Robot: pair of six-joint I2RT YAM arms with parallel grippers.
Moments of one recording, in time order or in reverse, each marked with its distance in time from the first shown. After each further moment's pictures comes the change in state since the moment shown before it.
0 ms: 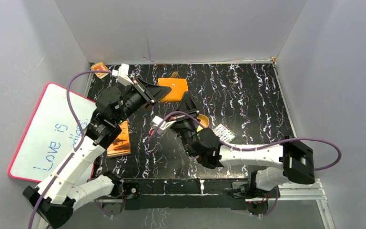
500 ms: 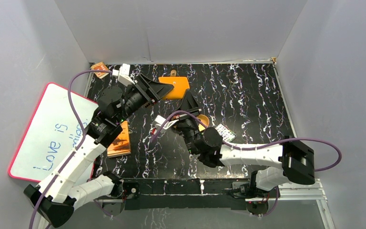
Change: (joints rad) left arm 0.002 0.013 0.001 -0.024 -0.010 0.027; right arm -0.031 -0.006 -0.018 0.056 -0.058 -0.022
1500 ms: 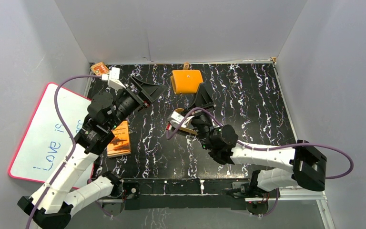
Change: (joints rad) left arm 0.000 -0.101 0.009 -0.109 -0.084 0.015; right arm -0.113 -0.127 -0.123 0.082 -0.146 0.008
